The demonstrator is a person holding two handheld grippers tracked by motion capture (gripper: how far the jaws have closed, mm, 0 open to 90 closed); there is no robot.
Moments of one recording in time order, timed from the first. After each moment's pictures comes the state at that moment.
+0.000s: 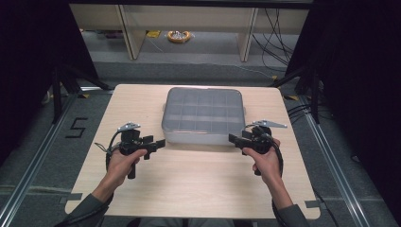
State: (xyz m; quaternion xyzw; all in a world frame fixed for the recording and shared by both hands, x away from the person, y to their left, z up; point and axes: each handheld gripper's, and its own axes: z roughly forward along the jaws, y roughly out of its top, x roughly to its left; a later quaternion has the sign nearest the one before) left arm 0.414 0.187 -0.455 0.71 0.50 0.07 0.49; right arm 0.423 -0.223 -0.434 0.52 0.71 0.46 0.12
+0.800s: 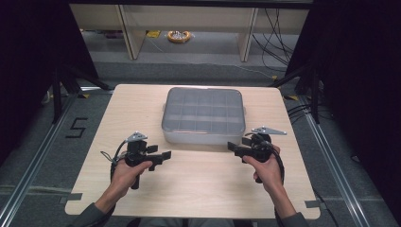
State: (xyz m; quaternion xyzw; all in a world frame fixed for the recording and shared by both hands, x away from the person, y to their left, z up) left arm 0.392 0.170 -0.468 0.73 0.48 0.07 0.48; right arm 0.405 -0.222 -0.442 0.50 0.72 0.46 0.11
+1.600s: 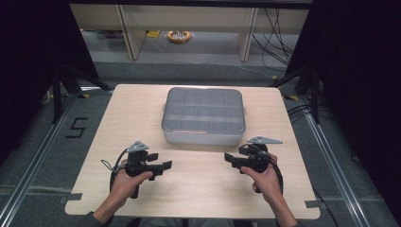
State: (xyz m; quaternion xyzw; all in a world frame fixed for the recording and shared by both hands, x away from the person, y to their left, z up) left arm 0.369 0.167 -0.481 0.75 0.46 0.07 0.48; right arm 0.383 -0.215 -0.457 0.49 0.75 0.45 0.09
